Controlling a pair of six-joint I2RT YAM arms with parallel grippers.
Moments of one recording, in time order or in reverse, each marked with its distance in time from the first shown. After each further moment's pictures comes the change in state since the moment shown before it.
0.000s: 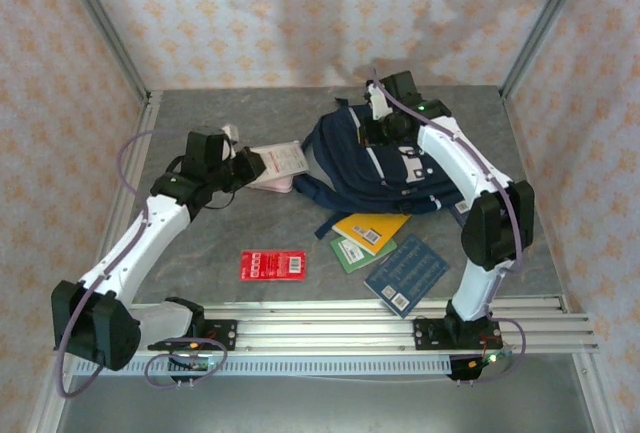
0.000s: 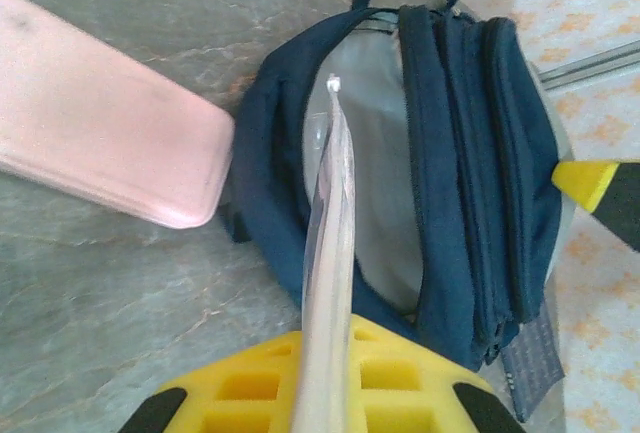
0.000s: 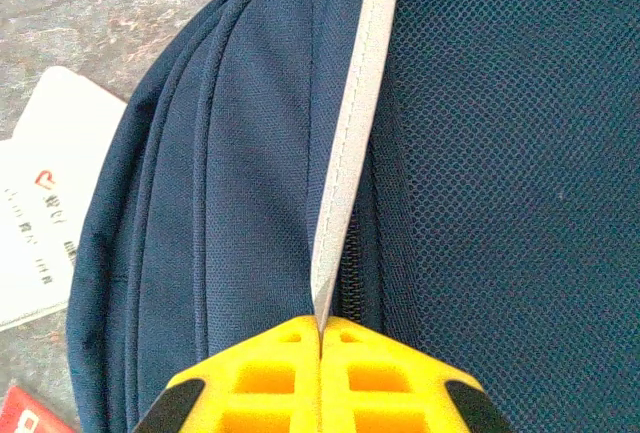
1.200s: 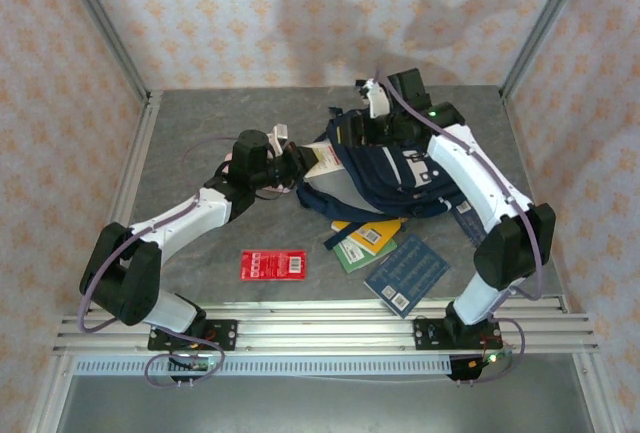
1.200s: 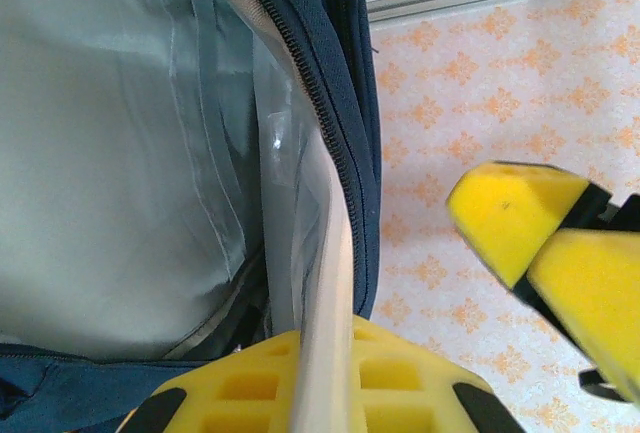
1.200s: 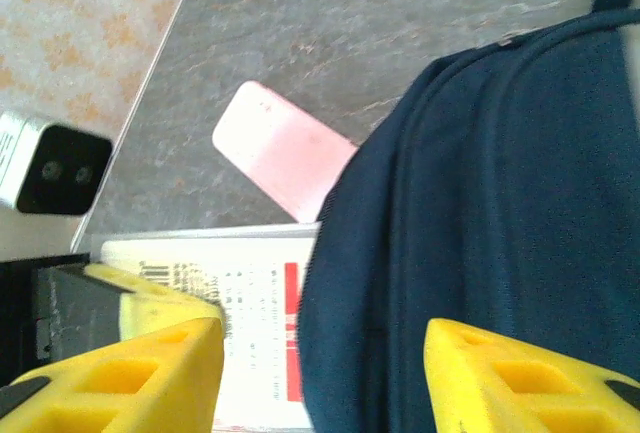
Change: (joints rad) left arm -0.205 0.252 -0.078 0.631 0.169 -0.417; right arm 0.066 -0.130 -0.002 -0.027 -0.183 0.079
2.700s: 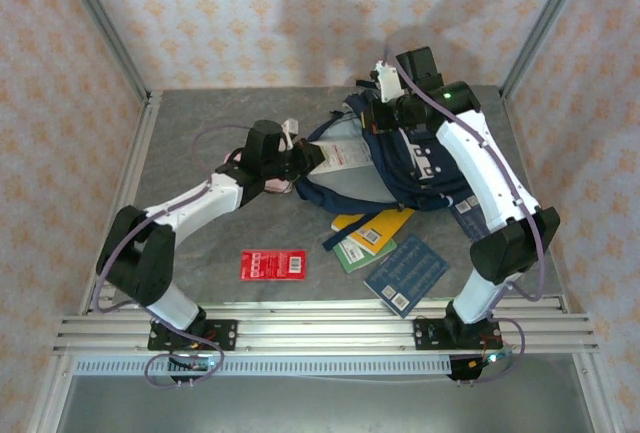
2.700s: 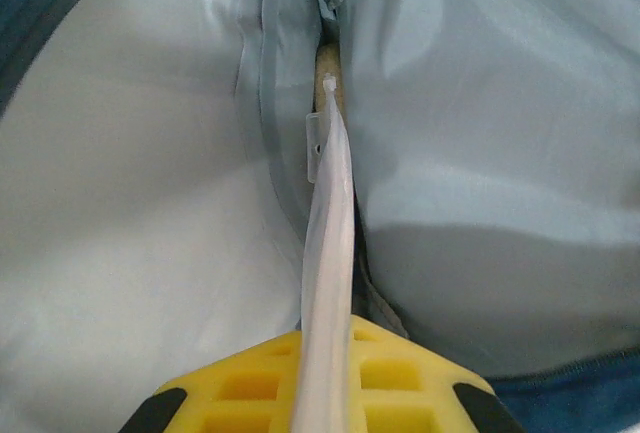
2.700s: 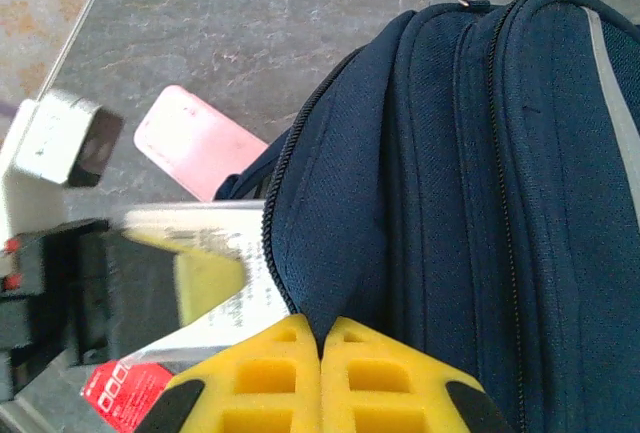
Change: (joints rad) left arm -0.010 0.181 0.183 -0.132 -0.024 0.154; right arm -0.034 0.035 0.257 -0.249 0.177 -0.103
